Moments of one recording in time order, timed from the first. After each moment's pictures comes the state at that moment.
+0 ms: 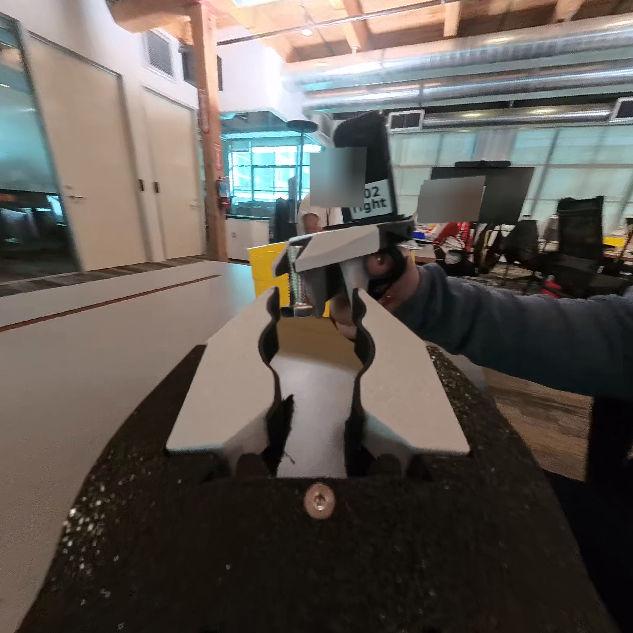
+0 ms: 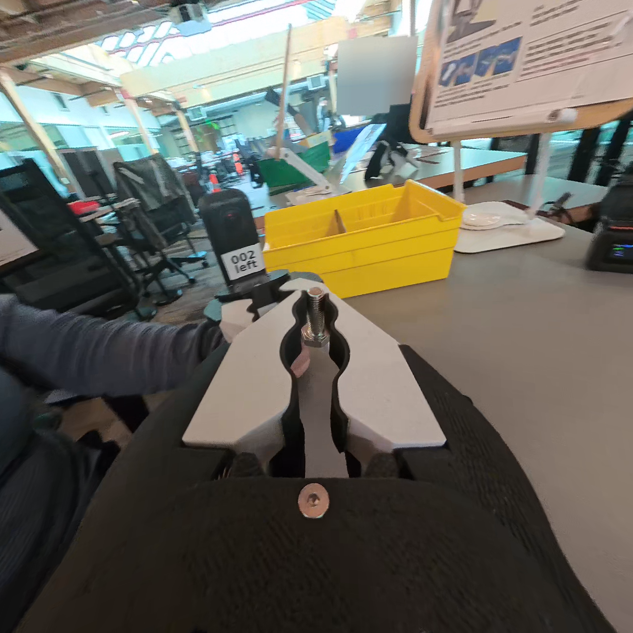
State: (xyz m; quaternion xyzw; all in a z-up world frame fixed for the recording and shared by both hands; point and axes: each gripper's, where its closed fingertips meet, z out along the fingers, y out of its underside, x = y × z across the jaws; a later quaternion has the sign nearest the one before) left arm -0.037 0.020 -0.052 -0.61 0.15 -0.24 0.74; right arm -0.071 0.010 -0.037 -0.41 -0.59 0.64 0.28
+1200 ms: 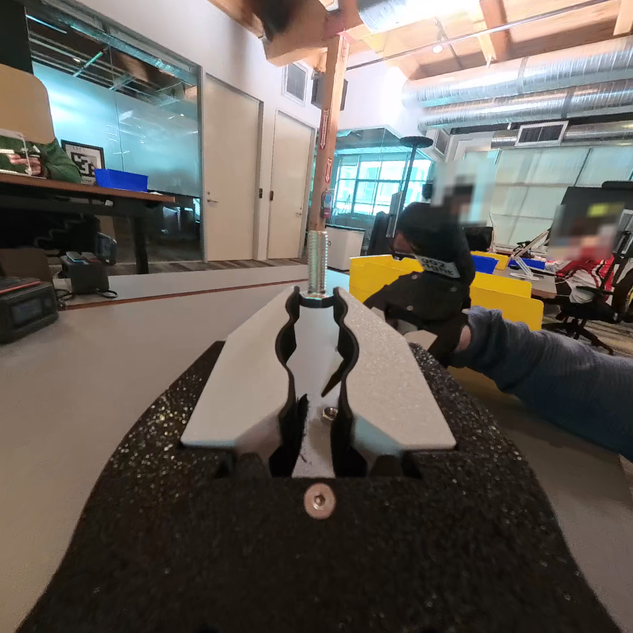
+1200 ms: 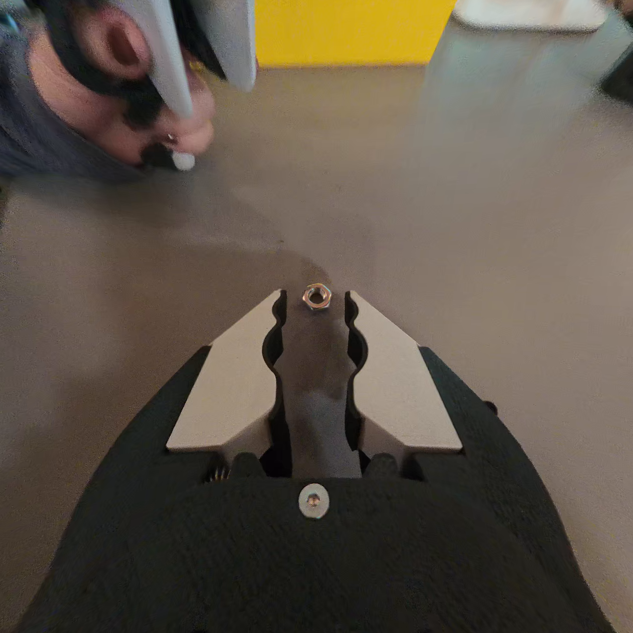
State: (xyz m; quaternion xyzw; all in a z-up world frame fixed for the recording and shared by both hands) left arm -0.106 0.033 -0.051 -0.62 0.02 -0.13 0.77; right arm -0.073 0.062 -0.163 -0.45 -0.77 0.38 0.24
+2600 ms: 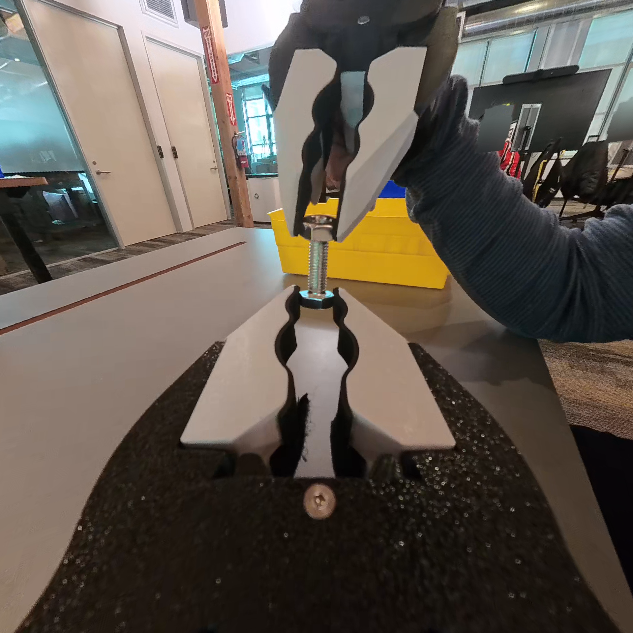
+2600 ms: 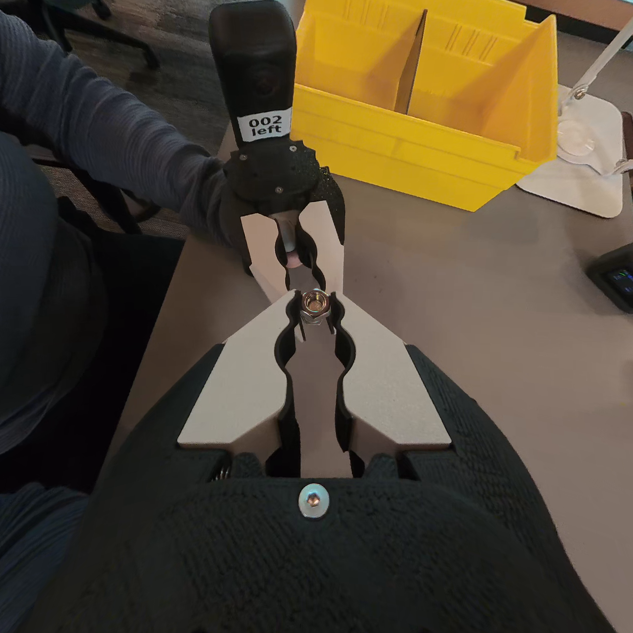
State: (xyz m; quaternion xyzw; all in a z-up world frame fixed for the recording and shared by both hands) left arm -0.046 0.035 -0.072 -0.66 0.18 -0.16 0.71; right arm -0.061 0.010 -0.039 -0.32 -0.86 0.36 0.19
